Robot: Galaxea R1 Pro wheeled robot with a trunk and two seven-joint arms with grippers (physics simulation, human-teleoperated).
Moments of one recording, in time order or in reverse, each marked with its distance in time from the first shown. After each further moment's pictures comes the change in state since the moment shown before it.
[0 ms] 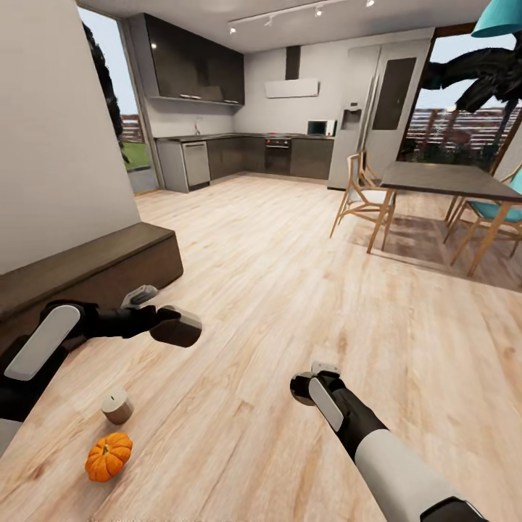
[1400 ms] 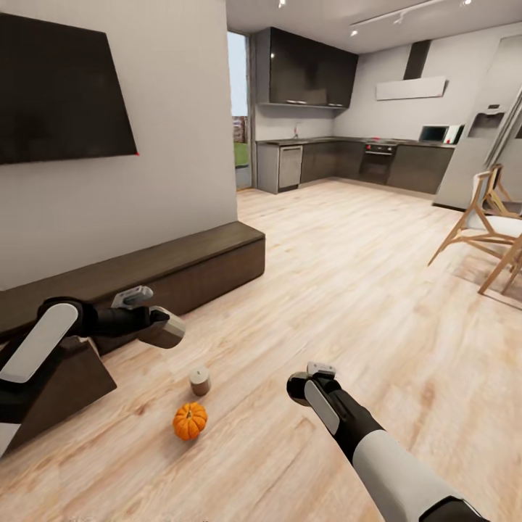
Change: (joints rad) left arm 0.007 0.000 0.004 -0.076 0.004 0.000 0.260; right arm 0.000 0.003 0.063 0.000 -0.001 -0.003 0.000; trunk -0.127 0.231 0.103
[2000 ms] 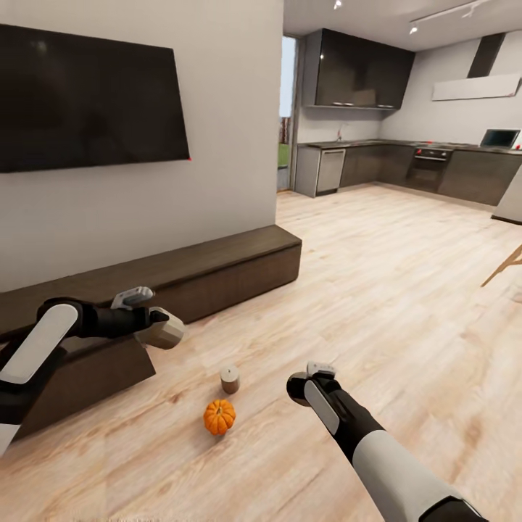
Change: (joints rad) left arm 0.003 0.000 0.001 -0.002 0.000 0.000 0.010; right arm 0.000 0.000 0.000 0.000 0.000 0.000 0.000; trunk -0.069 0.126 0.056
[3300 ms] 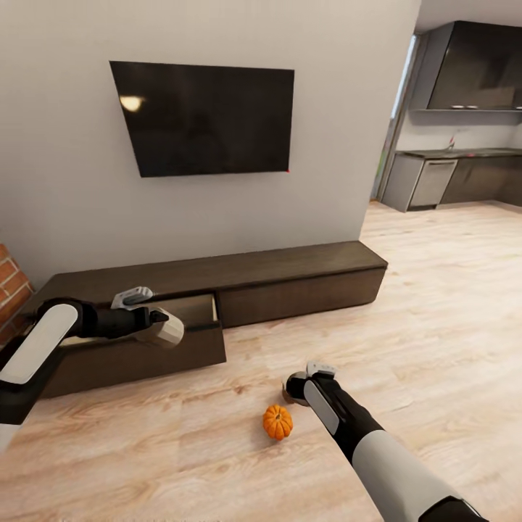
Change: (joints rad) left arm 0.000 0.000 0.000 0.000 0.000 0.000 0.004; right arm 0.000 0.002 0.002 0.000 0.000 0.000 0.000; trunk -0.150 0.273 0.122
